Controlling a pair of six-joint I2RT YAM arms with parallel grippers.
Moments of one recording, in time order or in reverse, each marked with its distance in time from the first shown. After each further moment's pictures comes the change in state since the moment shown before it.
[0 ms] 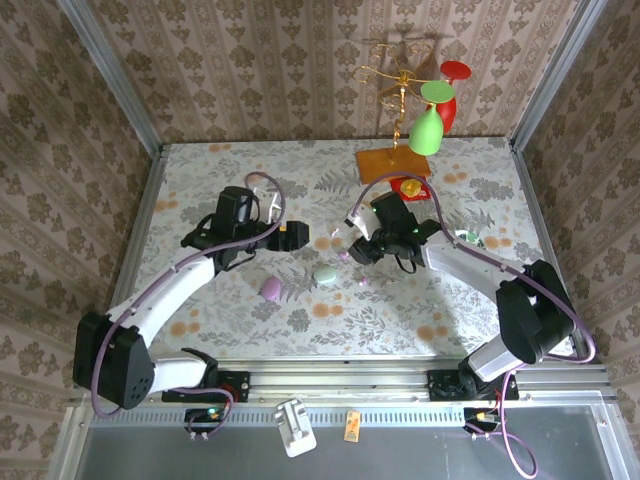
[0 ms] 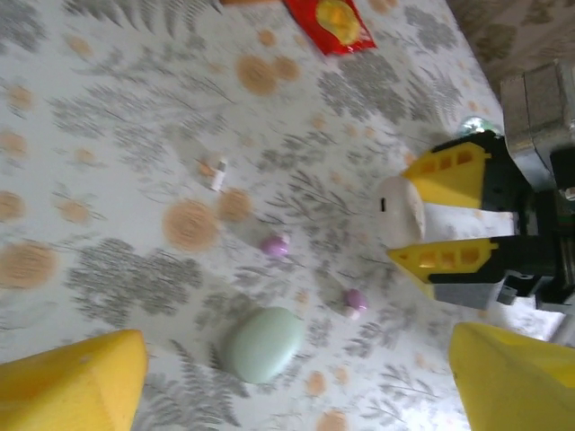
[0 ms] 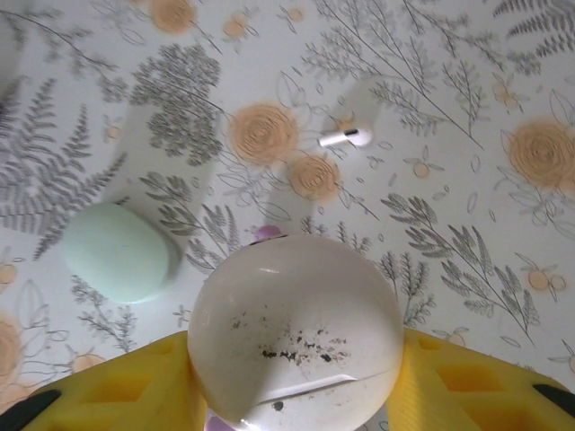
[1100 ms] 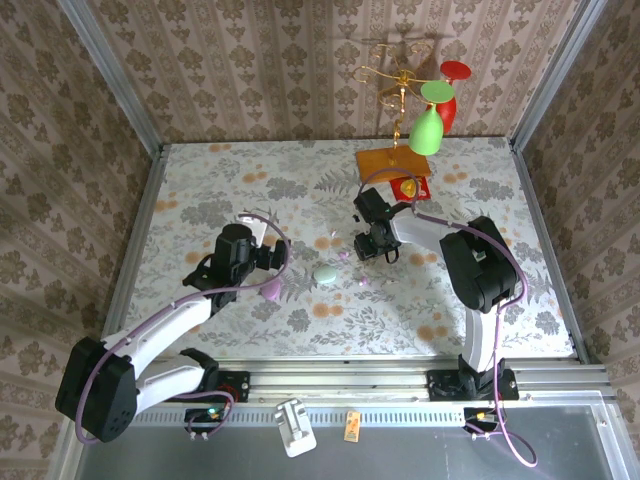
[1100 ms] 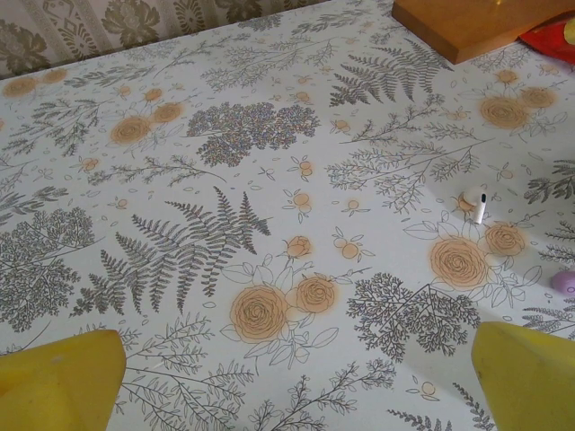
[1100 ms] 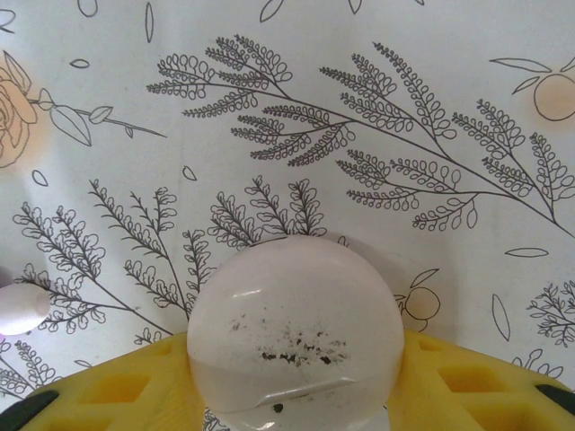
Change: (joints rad) left arm -0.082 -0.195 -0.362 0.357 -0.669 0.322; right arm -0.048 0.415 0.254 -0.225 0.218 0.369
